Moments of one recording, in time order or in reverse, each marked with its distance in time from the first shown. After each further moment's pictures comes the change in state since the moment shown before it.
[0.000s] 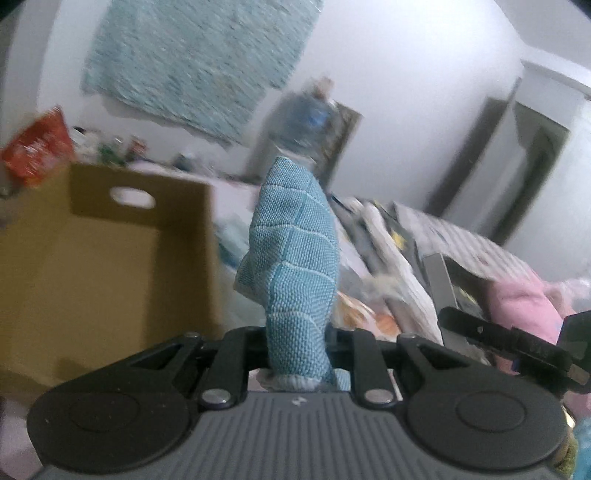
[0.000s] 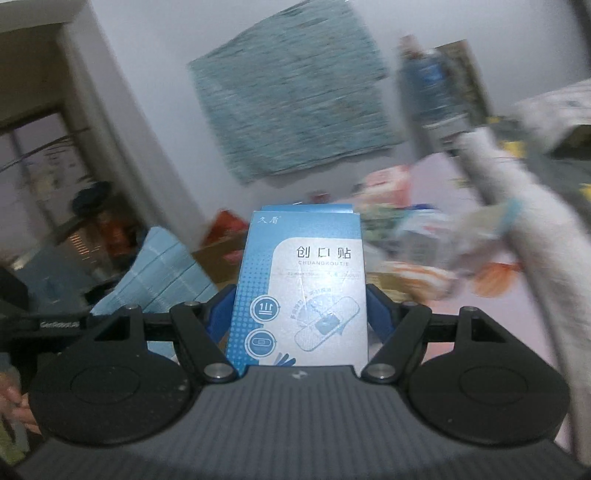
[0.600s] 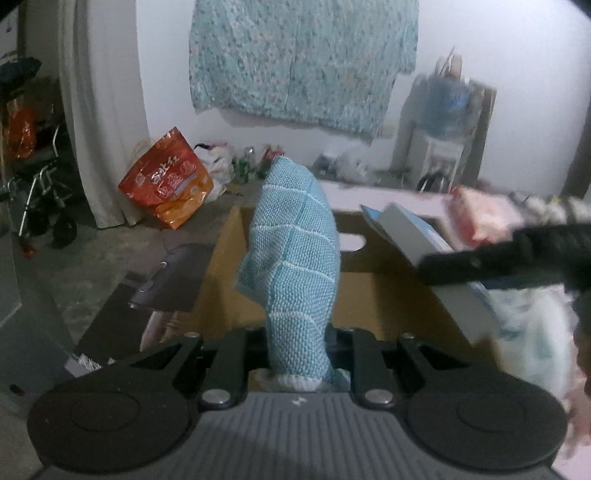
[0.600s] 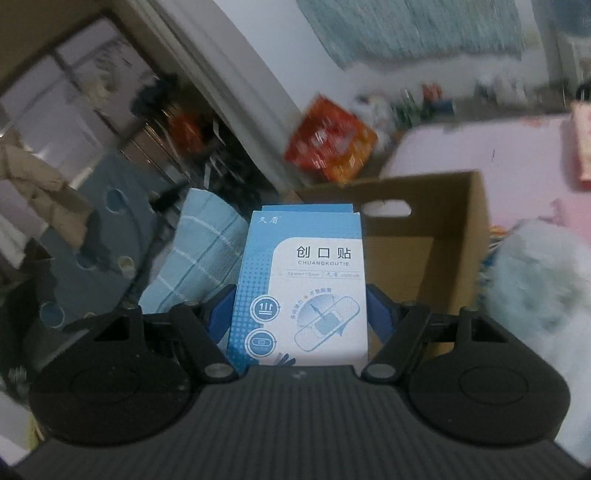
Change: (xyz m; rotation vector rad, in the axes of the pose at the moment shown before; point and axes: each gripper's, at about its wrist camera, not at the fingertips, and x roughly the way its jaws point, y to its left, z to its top) left arm 0.071 0.153 0.107 0.097 0.086 0.481; right arm 0.355 0.153 0.073 -0.008 0.471 0.182
